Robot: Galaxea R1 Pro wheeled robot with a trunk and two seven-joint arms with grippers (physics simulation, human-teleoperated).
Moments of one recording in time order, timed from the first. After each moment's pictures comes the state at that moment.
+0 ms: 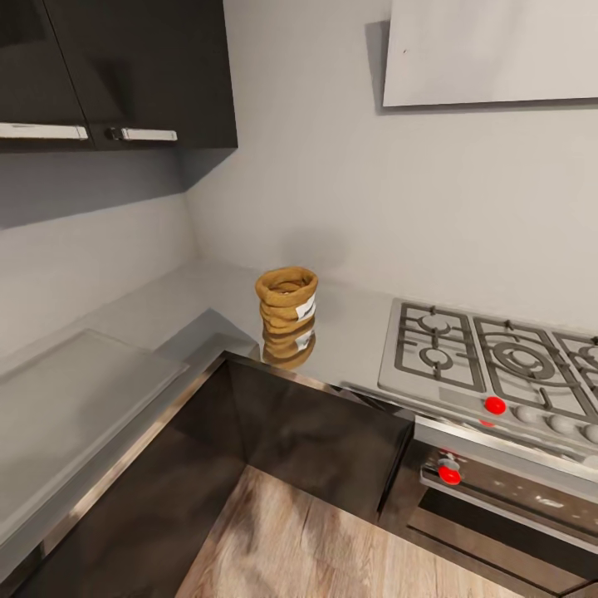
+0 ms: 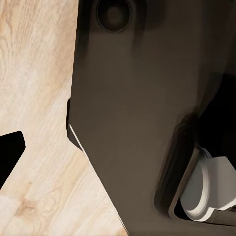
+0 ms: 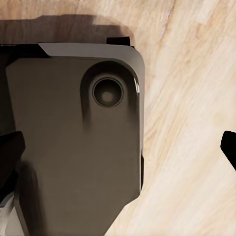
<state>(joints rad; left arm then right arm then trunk) 0.00 -0.02 0.01 -0.03 0.15 -0.12 0.01 -0.16 -0.07 -0.60 0.03 0.57 -0.10 0.07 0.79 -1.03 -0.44</state>
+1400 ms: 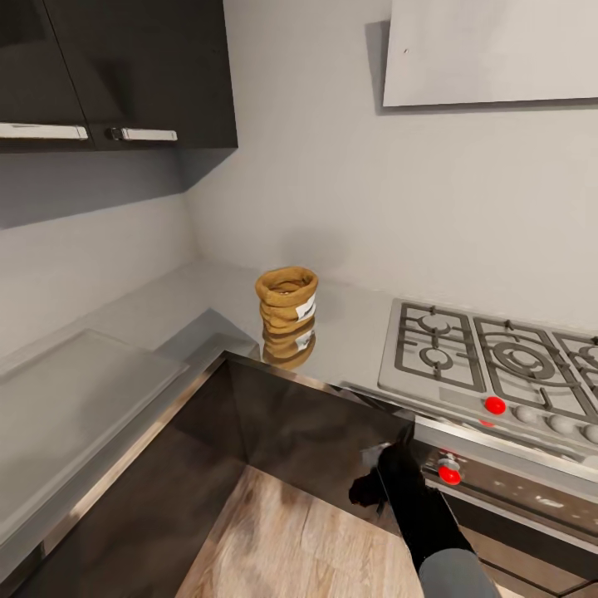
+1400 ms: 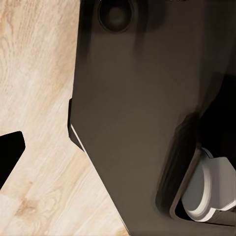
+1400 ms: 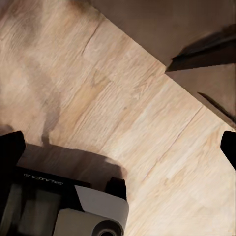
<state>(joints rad) 0.00 -0.02 0.02 -0.04 0.15 -0.12 0.01 -0.52 0.17 -0.08 -0.97 0.62 1.00 0.41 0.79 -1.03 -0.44</state>
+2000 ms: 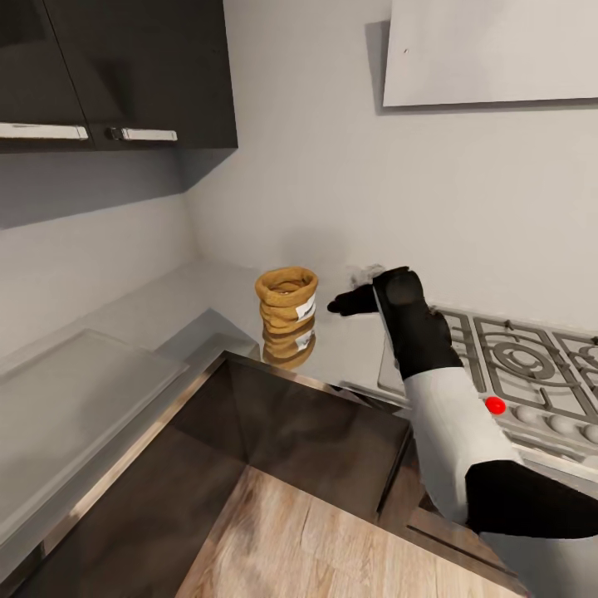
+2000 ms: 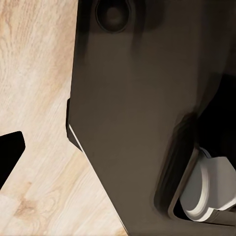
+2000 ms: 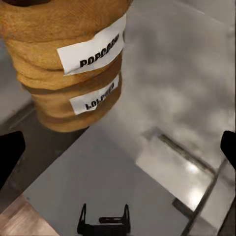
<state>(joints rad) 0.00 -0.02 0.01 -0.04 0.15 -0.12 0.01 -1.16 0.17 0.02 -1.05 0.44 1.04 0.41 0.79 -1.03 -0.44</state>
